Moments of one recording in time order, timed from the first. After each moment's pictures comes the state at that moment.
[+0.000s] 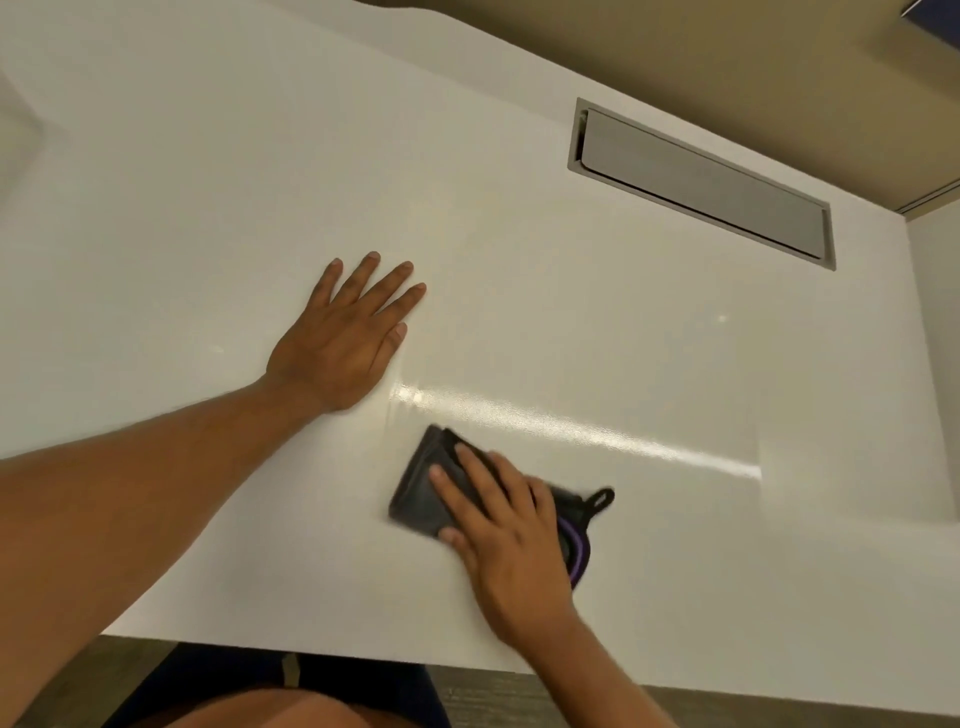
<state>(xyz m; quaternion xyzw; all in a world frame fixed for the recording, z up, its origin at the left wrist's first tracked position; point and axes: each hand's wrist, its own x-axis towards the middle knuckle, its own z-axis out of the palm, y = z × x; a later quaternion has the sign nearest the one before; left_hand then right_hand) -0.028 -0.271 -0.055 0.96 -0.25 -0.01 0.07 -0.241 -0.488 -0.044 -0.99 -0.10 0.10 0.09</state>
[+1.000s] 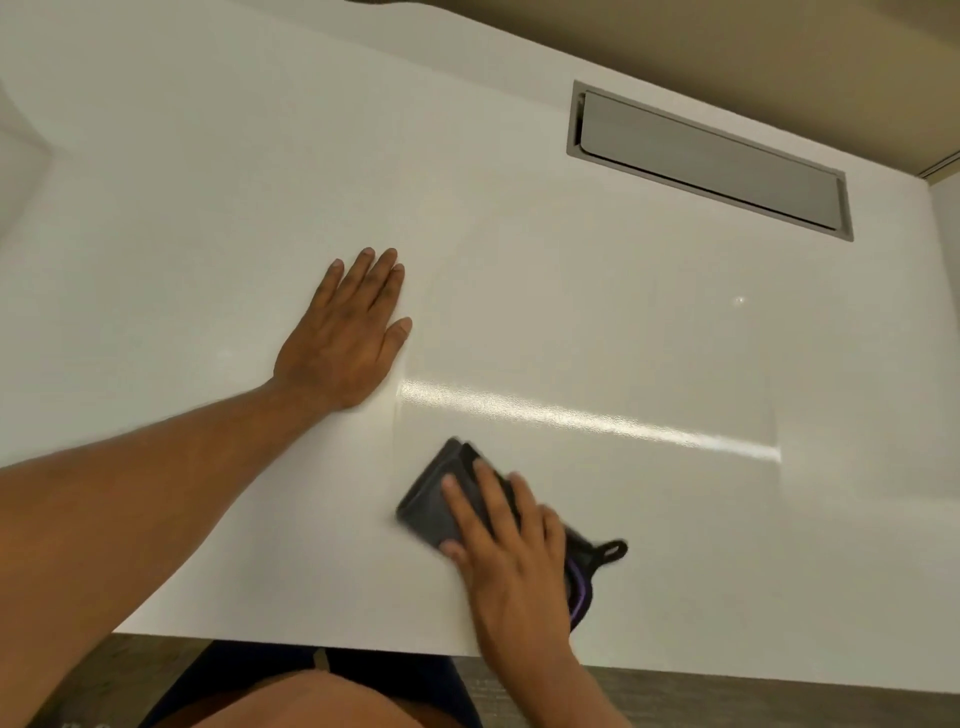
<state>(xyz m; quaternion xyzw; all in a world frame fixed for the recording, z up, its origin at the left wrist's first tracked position) -0.029 -0.271 -0.055 0.97 -0.23 -0.01 0.06 -0.267 -0.460 -0.040 -0.99 -0.01 0.13 0.07</state>
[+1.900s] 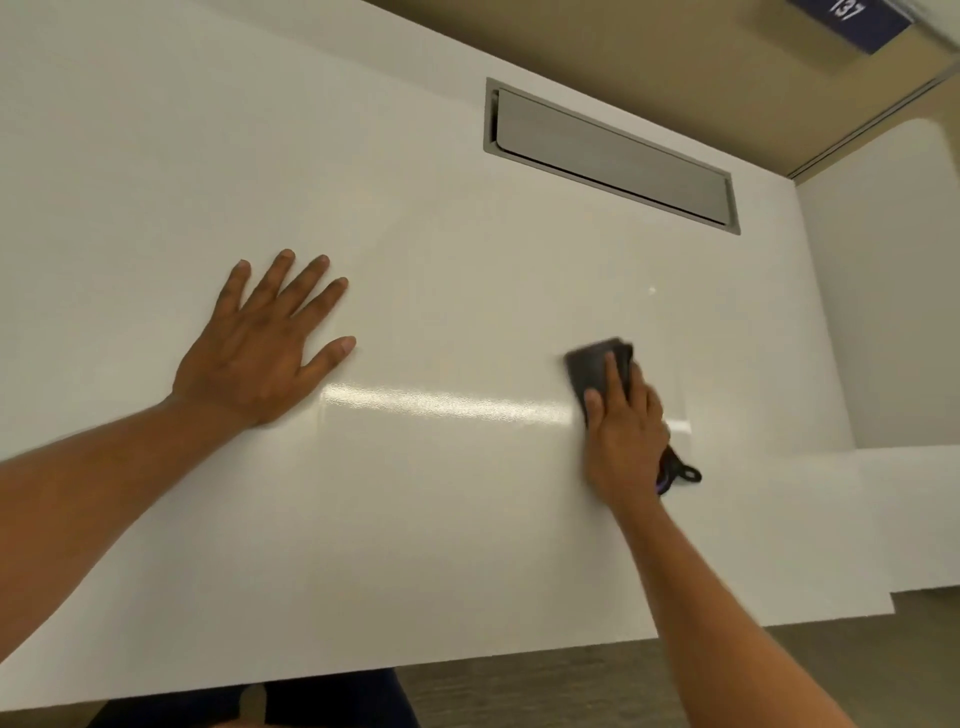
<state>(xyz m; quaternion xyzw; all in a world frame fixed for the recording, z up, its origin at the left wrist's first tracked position) -0.027 -0.272 -0.066 0.96 -0.25 -0.01 0.09 -0.178 -0.649 -0.035 -0.95 0.30 0.05 0.04</state>
